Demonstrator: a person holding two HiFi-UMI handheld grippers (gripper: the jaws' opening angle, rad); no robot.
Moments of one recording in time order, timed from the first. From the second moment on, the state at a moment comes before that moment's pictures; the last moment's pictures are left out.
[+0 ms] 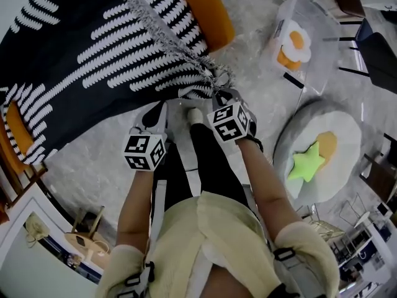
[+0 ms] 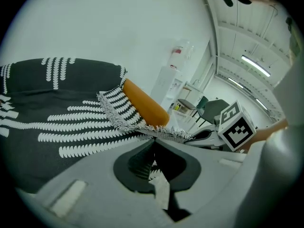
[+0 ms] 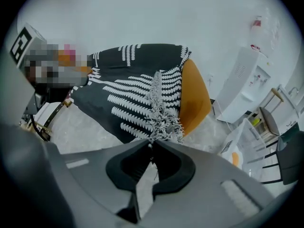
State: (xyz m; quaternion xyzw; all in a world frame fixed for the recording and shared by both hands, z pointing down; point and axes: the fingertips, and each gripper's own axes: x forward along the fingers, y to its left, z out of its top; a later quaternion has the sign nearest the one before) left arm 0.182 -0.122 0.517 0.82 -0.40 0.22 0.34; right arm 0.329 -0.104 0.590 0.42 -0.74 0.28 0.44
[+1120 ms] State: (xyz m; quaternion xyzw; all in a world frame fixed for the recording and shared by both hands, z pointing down) left arm 0.070 -0.107 0.457 0.82 -0.44 0.19 0.31; right arm 0.241 -0.074 0.508 0.45 -0.76 0.29 0.36
